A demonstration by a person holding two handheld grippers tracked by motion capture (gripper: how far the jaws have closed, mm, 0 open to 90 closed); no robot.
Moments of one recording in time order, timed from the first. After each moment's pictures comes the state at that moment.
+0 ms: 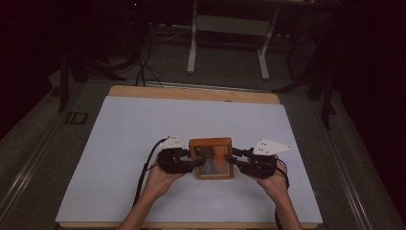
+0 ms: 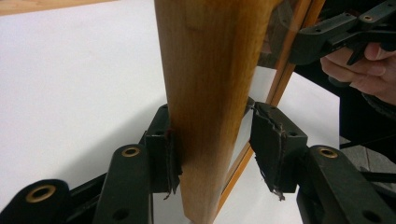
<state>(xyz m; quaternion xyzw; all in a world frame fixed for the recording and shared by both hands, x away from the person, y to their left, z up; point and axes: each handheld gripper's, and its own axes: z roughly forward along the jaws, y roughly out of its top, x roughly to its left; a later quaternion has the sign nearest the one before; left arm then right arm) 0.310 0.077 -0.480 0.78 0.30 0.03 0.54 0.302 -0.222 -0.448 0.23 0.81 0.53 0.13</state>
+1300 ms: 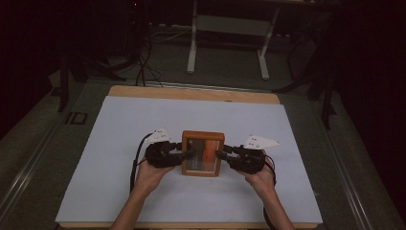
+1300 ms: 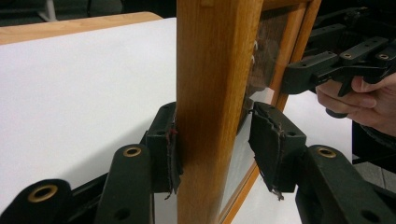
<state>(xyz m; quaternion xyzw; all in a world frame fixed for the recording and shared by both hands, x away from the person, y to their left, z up) 0.316 0.108 -0.470 0.76 0.32 0.06 0.56 0.318 -0.199 -0.460 0.26 0.79 0.55 0.09</state>
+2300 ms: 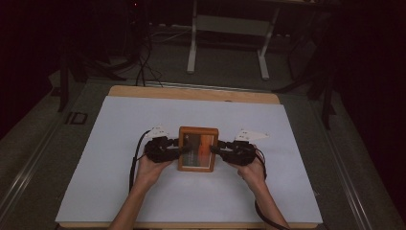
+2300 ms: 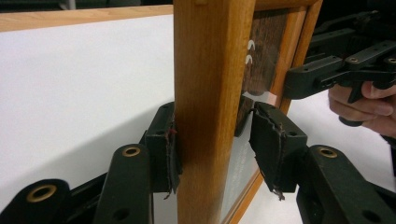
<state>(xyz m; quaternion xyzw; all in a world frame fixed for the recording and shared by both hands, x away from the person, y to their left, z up) 0.340 0.117 -0.492 0.75 0.35 0.07 0.55 0.351 -0.182 -0.482 0.29 0.79 0.54 0.07</state>
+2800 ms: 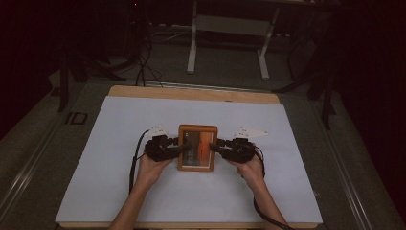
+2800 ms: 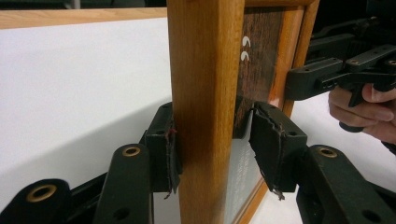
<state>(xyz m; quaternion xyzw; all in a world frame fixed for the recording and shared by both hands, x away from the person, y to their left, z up) 0.346 0.117 -0.497 0.74 0.37 0.07 0.55 0.361 -0.182 -0.486 0.30 0.78 0.55 0.06</state>
